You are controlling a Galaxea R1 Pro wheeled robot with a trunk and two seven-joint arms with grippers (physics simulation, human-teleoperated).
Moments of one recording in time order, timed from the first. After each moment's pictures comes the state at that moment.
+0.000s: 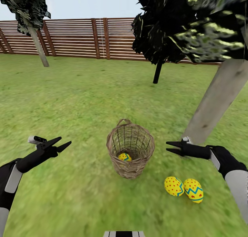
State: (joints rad) left arm -0.59 0.32 0.34 -1.06 0.58 0.99 -1.42; right arm -0.95 -0.37 -0.07 -0.48 -0.15 0.86 1.47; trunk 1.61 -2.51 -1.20
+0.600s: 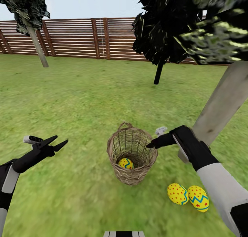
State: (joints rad) left arm -0.59 0.32 0.39 -1.06 0.58 0.99 -1.42; right arm -0.95 -0.19 0.32 -1.05 0.10 1.01 0.68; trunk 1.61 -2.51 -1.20
